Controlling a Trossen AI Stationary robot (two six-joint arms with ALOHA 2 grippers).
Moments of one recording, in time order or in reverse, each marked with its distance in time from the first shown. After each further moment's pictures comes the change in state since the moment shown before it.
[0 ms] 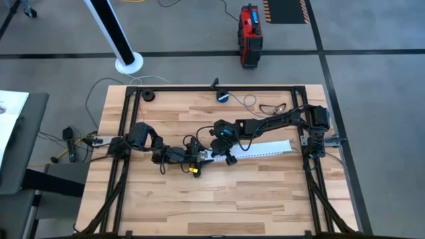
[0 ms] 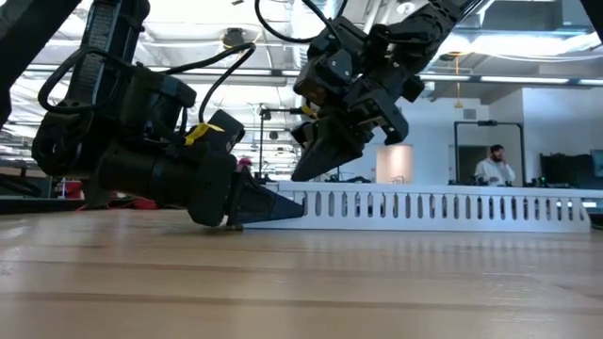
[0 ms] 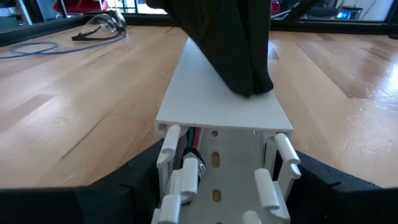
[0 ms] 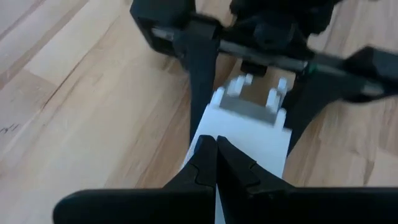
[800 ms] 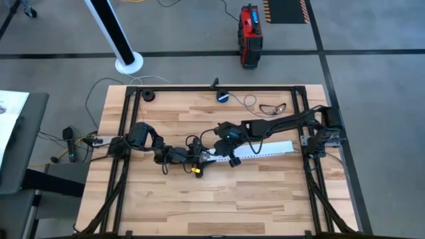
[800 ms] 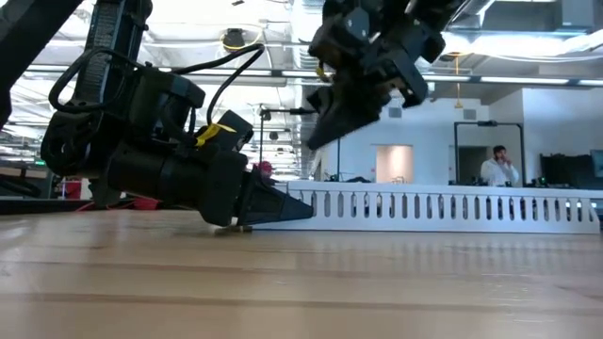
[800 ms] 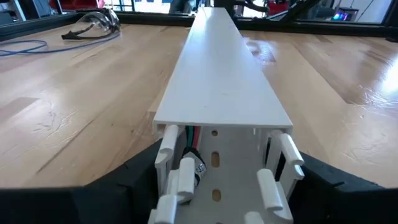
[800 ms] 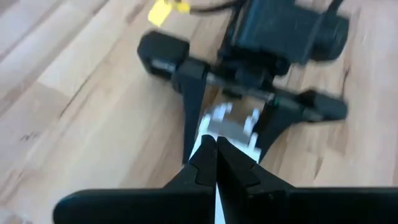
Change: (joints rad) left arm 0.007 0.000 0.041 -0.051 0.000 -0.014; right arm 0.074 -0.152 0.004 -0.112 0.146 0.025
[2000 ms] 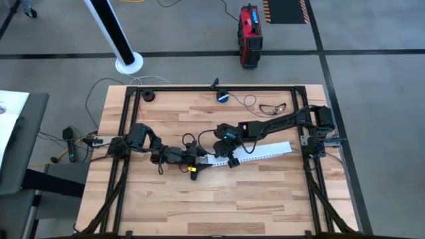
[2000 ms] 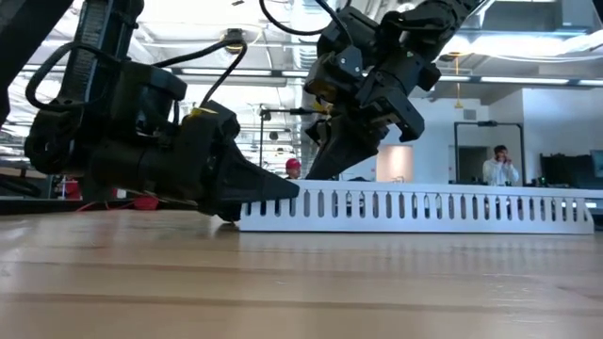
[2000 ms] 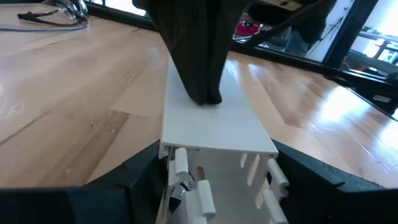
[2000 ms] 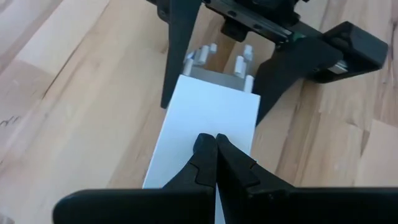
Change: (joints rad) left arm -0.032 -0.004 -0.087 0.092 0.144 -0.193; right arm -0.047 0.129 -0.057 0.030 -0.020 0.008
